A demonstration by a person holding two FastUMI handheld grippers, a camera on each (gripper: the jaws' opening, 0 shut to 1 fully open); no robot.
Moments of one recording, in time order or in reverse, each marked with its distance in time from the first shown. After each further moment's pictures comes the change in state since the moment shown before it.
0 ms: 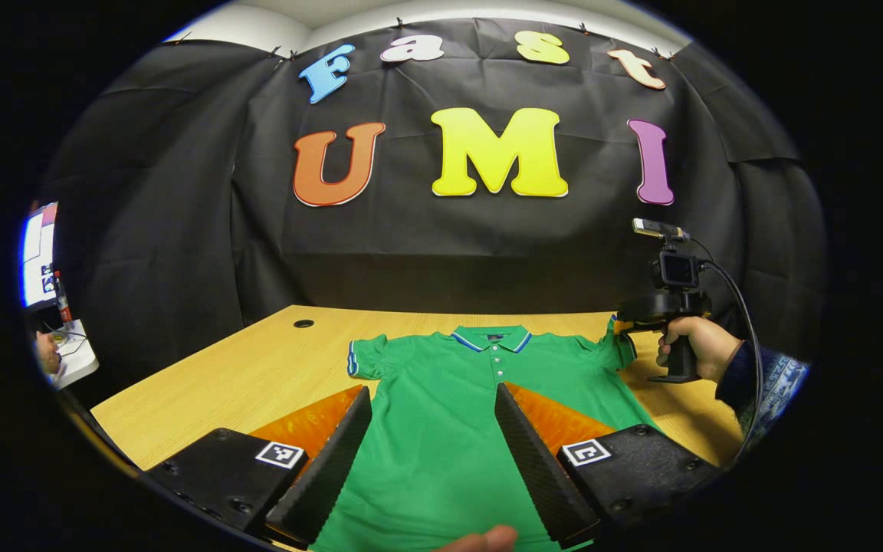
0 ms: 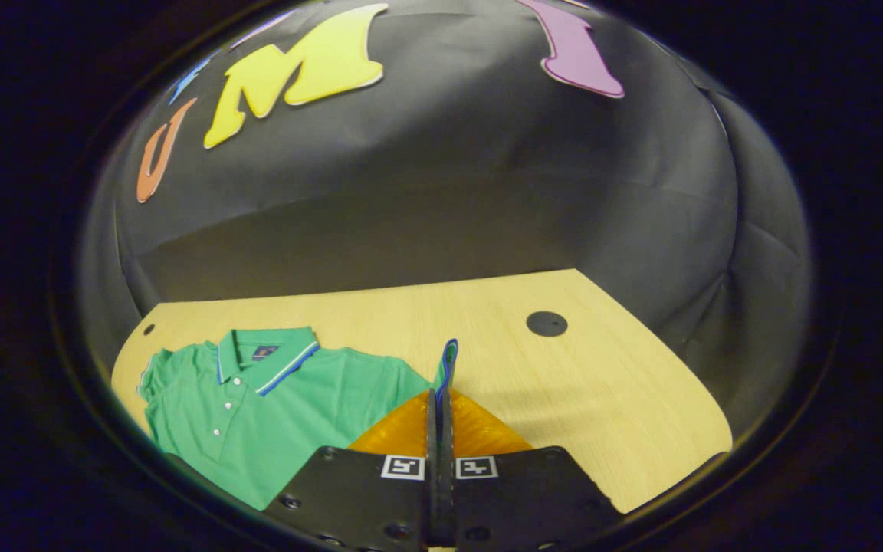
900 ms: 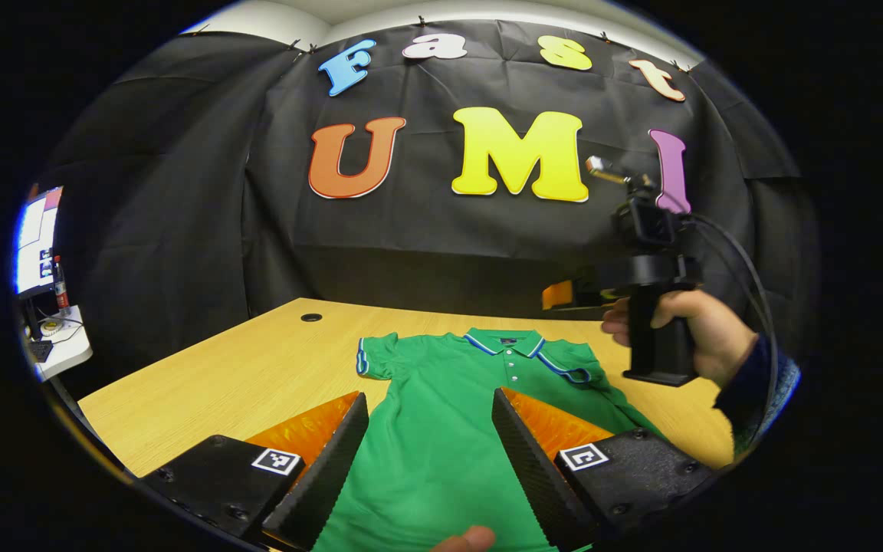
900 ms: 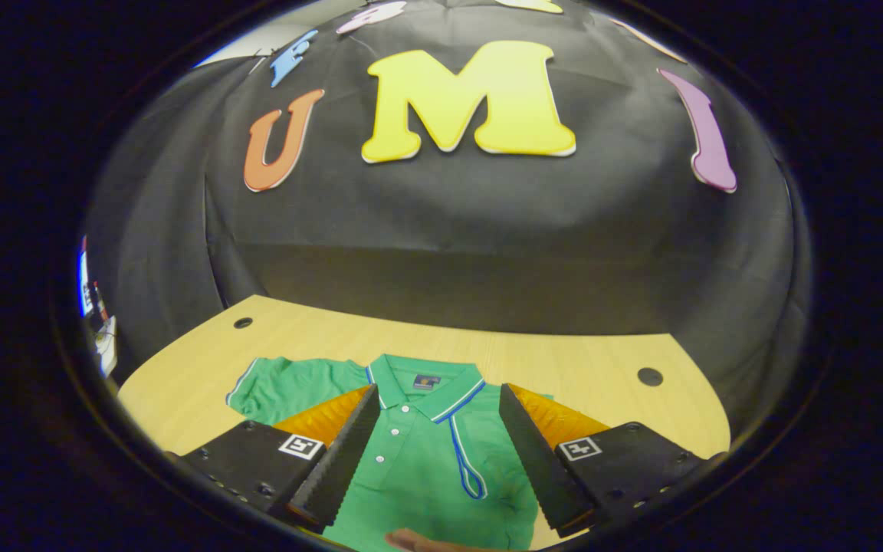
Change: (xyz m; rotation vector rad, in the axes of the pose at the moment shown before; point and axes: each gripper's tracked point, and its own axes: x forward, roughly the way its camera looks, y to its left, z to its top) left arm 0.017 0.027 -0.010 -0.056 0.037 0.065; right arm -0.102 0.164 0.046 -0.179 -0.151 0.265
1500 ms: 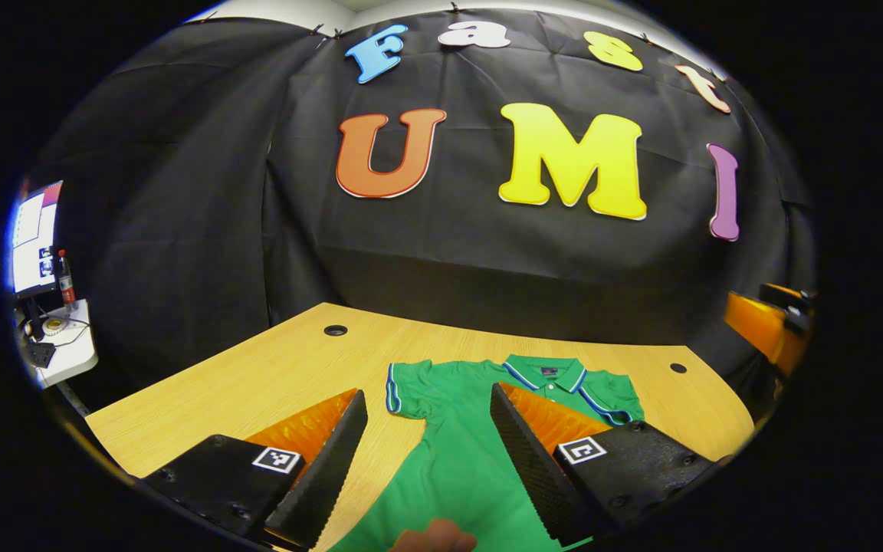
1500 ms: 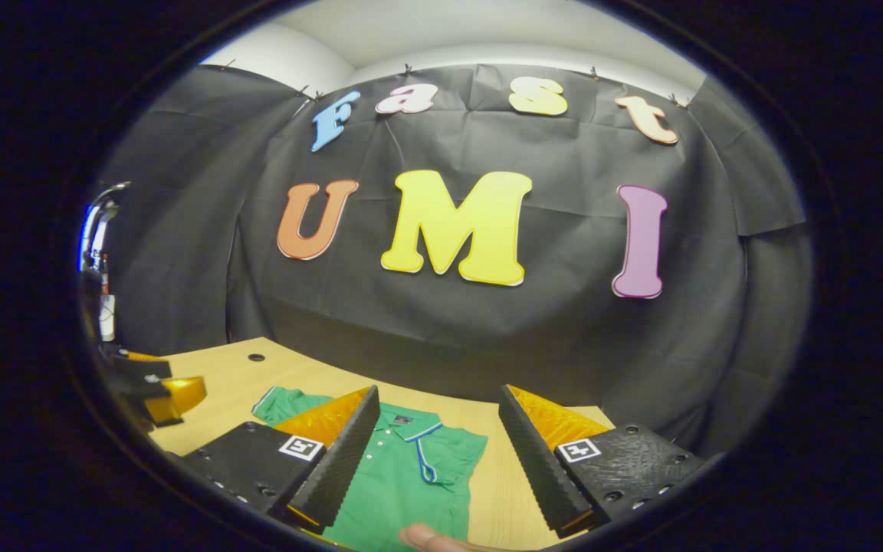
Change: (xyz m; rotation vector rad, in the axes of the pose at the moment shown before) left arm 0.077 0.046 0.069 -0.084 0.017 0.082; right arm -0.189 -0.016 0.033 -0.102 -0.329 -0.072
